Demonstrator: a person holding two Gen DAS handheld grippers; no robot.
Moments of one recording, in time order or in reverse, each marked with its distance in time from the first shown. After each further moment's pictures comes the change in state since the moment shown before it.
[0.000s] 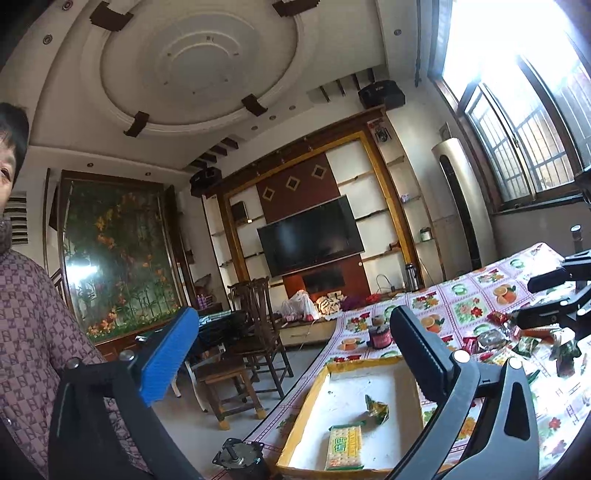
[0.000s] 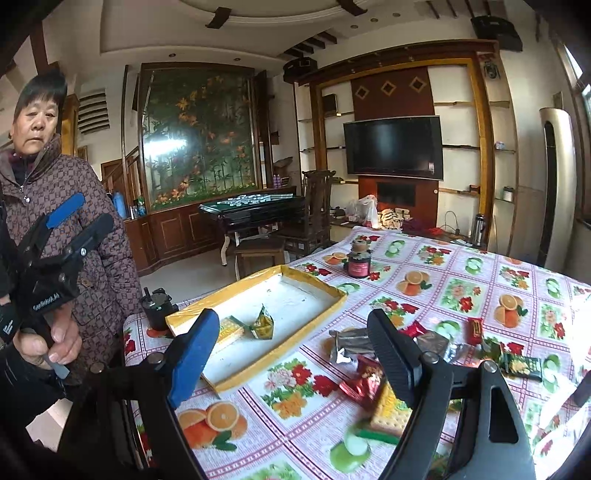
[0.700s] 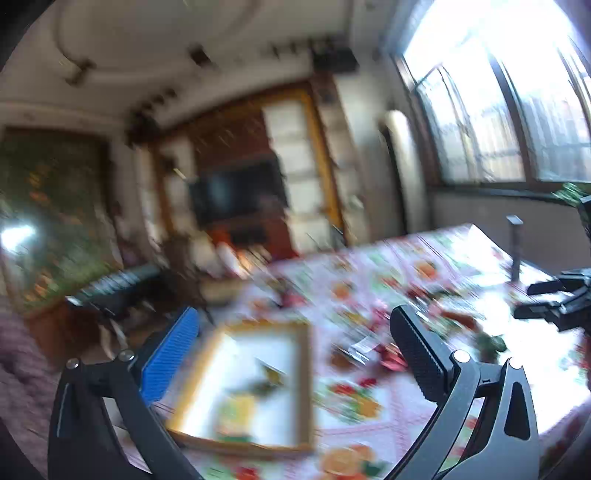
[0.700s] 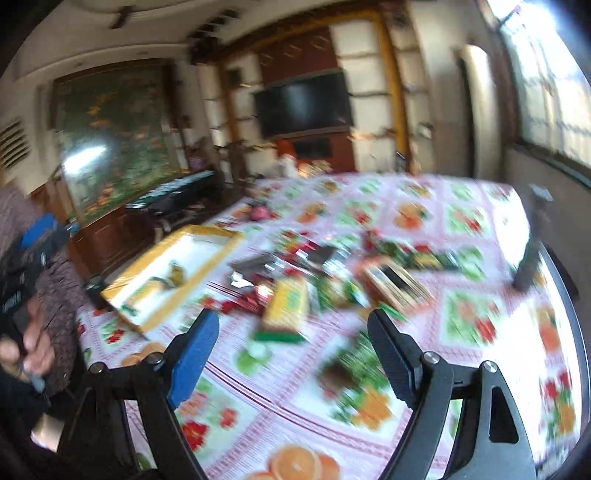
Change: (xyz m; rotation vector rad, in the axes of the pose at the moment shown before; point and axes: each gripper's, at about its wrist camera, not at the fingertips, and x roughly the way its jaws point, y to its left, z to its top) left arm 0.028 -0.066 -0.011 -0.063 0.242 -0.347; right arm -0.064 -0.086 -0.070 0.270 0.140 -0.279
